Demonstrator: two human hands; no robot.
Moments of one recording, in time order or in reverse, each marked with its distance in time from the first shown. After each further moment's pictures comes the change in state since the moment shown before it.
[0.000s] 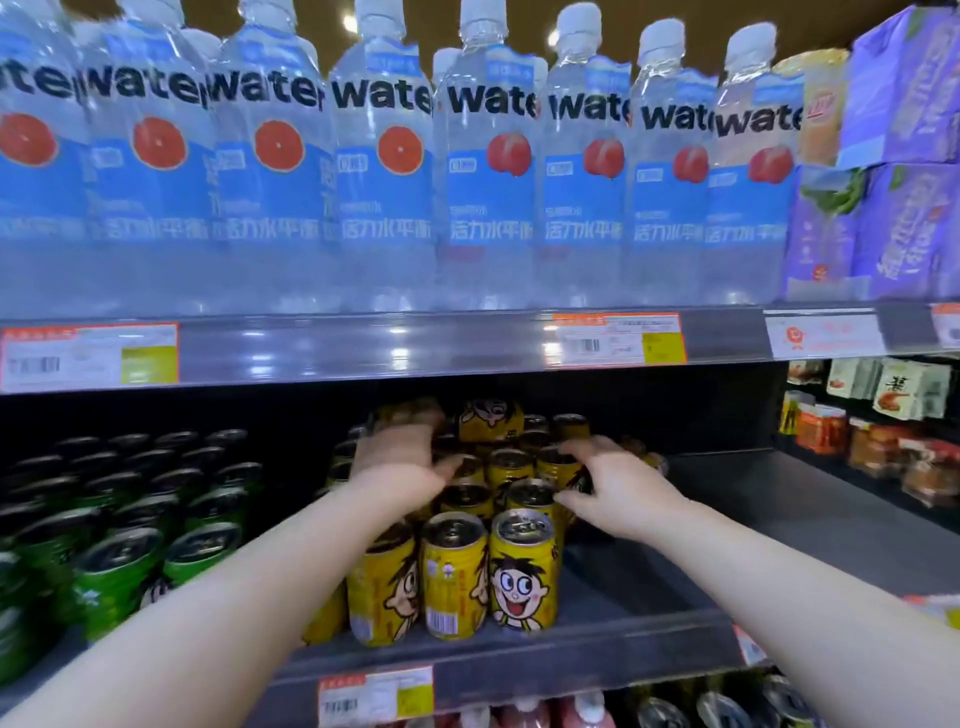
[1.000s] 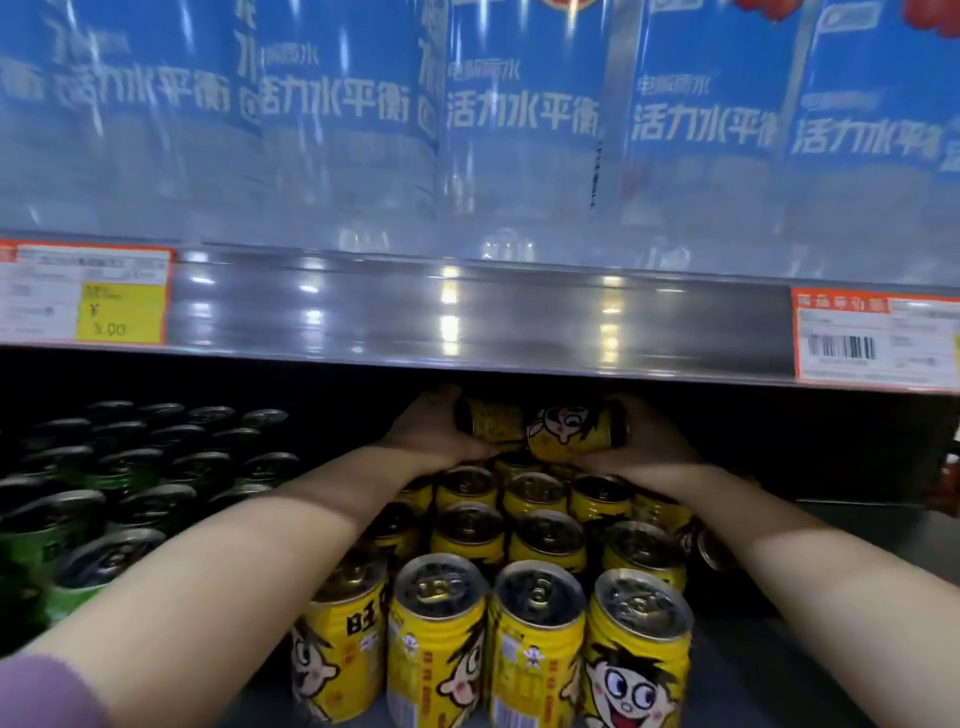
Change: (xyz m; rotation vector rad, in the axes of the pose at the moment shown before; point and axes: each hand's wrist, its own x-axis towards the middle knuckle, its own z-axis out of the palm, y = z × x) left_hand 0.102 -0.075 0.040 -0.394 -0.083 -0.057; right_hand 0.145 -0.006 0.045 0.413 0.128 -0.005
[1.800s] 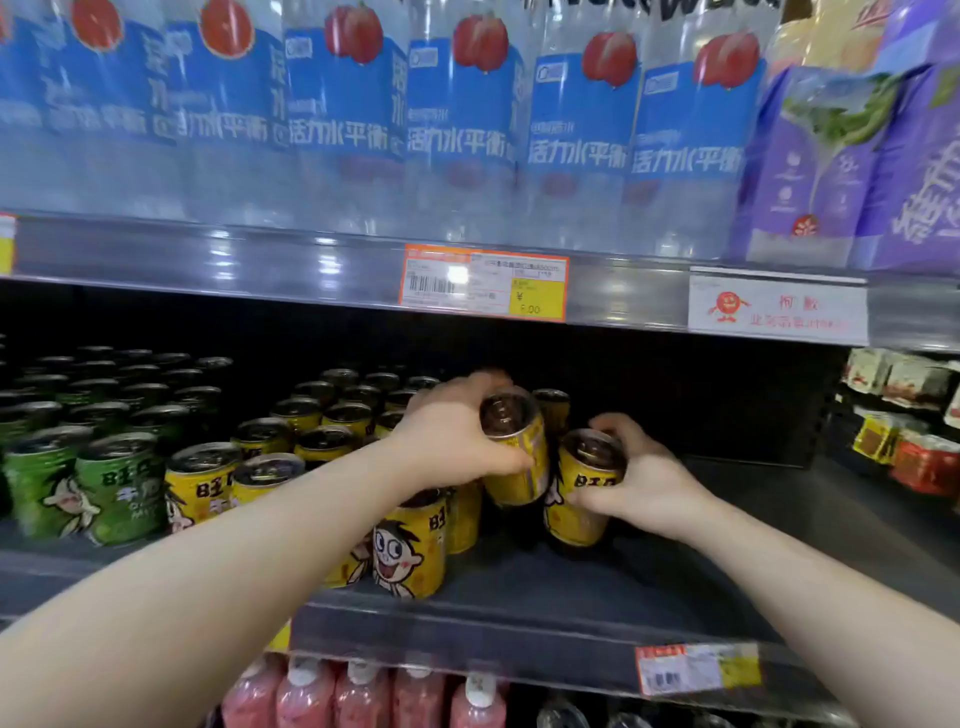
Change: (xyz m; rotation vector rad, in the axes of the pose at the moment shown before) left_hand -0.119 0.193 0.073 0.056 0.059 0.101; right_hand -0.118 0.106 -0.114 0.068 -0.184 -0.003
